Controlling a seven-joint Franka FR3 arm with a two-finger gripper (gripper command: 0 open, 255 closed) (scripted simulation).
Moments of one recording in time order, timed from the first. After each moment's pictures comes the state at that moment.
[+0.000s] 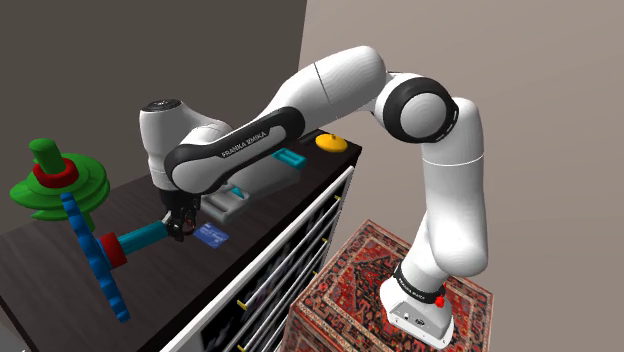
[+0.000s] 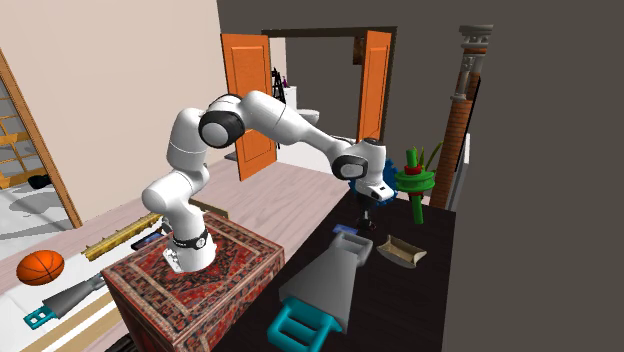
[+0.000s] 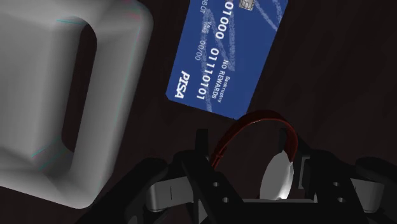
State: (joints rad) arm 0.30 0.47 0.33 -1.73 -0.16 2.15 0.22
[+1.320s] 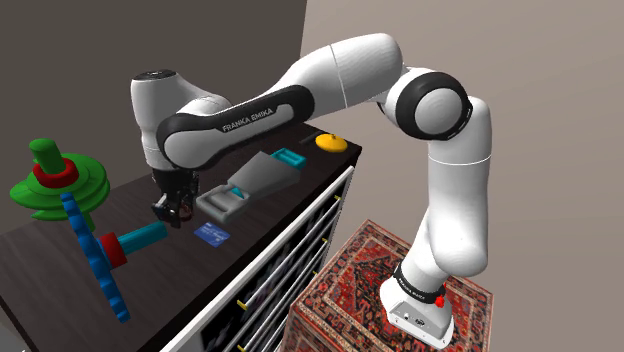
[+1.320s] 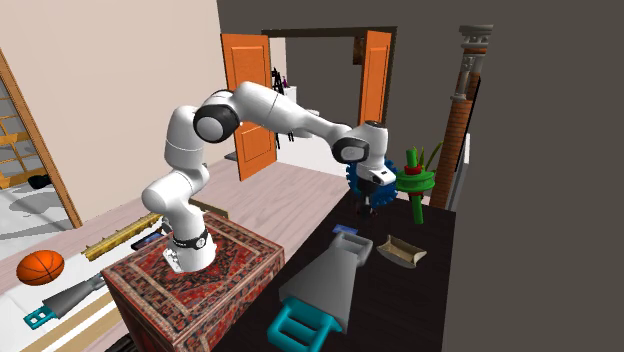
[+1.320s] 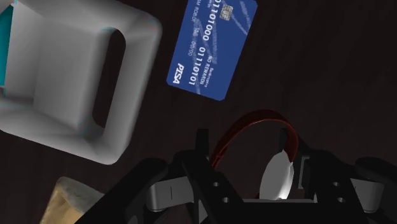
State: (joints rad) arm 0.29 0.41 0.34 -1.67 -0.13 2.04 0.20
